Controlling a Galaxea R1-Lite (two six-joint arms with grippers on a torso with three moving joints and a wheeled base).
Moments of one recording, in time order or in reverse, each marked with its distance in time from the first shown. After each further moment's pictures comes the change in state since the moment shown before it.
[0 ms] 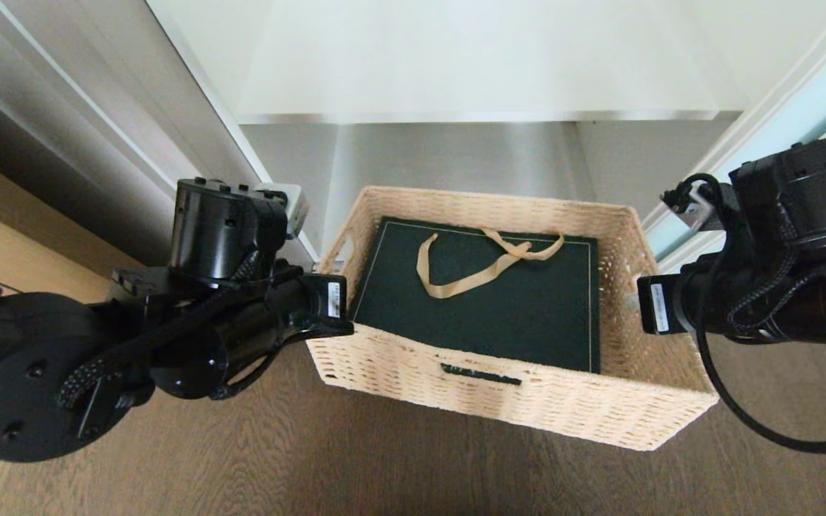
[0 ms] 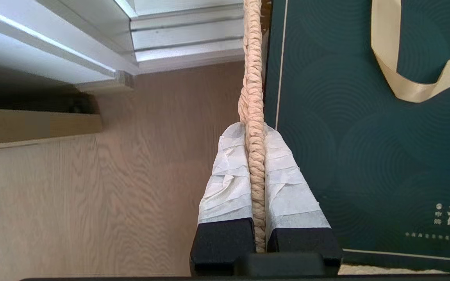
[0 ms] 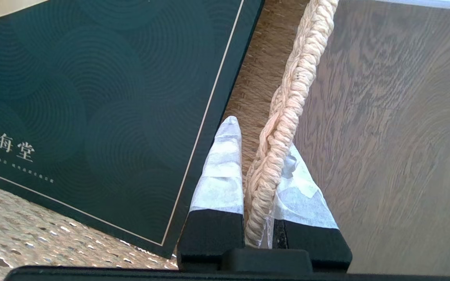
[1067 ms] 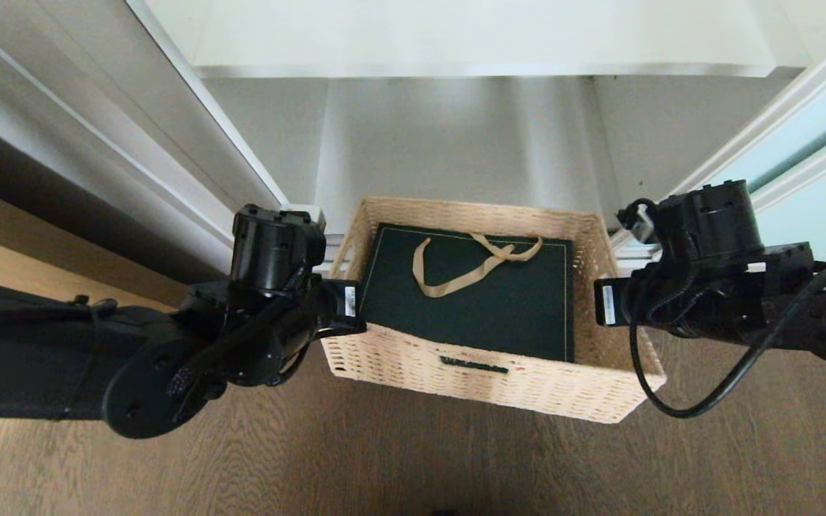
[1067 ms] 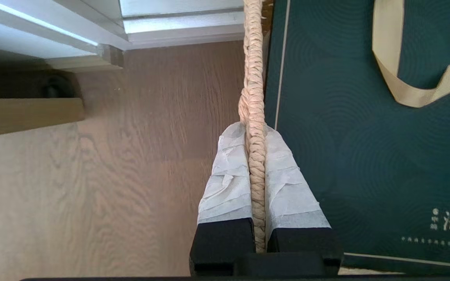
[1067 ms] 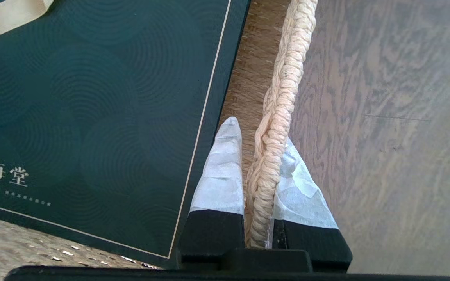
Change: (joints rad) left arm 0.021 0.161 -0.004 -0.172 0.000 -0.006; right arm -0.011 0.189 0.031 -0.277 -0.009 -0.007
